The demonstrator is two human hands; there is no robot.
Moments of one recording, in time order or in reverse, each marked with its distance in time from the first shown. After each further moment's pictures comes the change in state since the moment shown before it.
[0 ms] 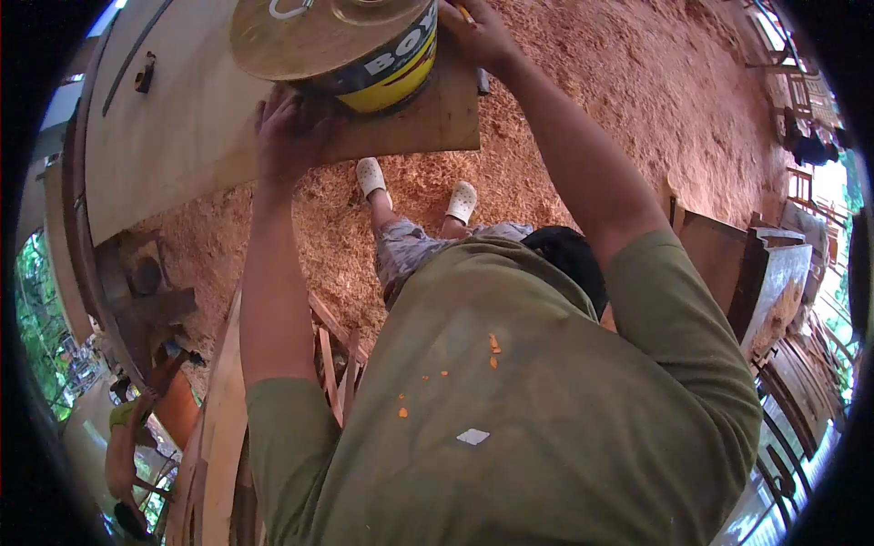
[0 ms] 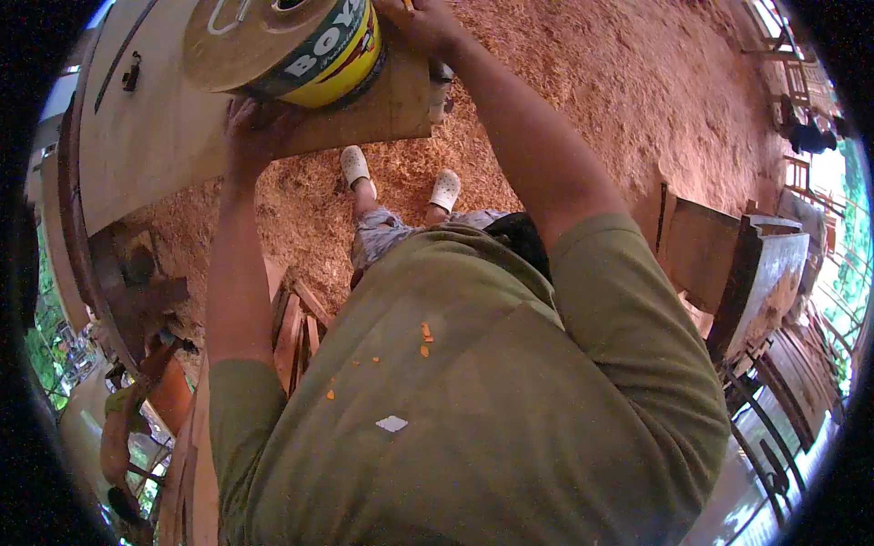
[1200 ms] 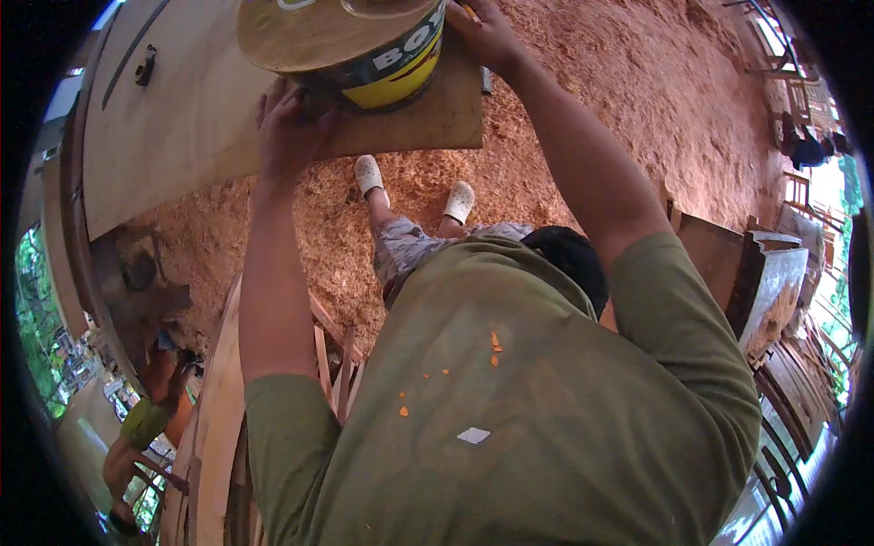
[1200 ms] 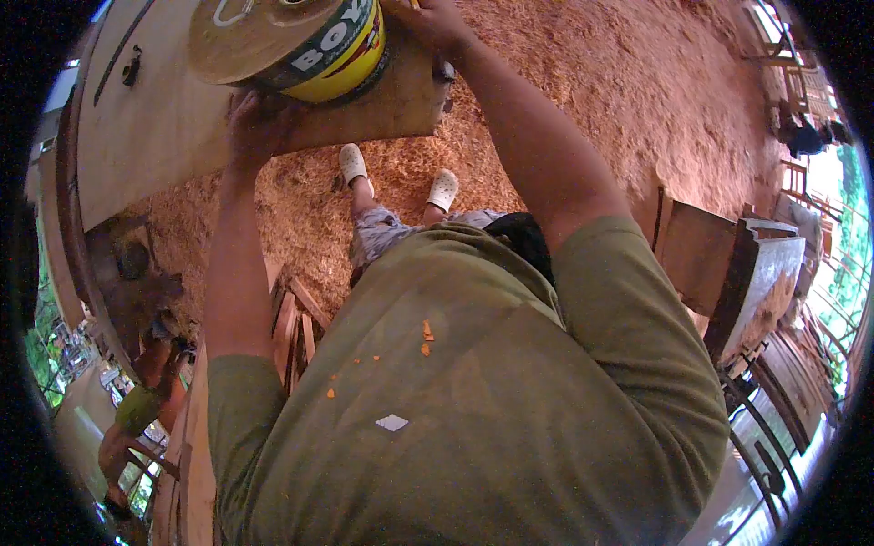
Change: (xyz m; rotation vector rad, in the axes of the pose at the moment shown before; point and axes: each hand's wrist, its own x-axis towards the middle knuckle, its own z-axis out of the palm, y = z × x) left_hand 0.004 0.008 -0.002 0.033 -0.069 -0.141; right_hand 0.000 -0.004 -0.004 -0.062 0.003 -0.023
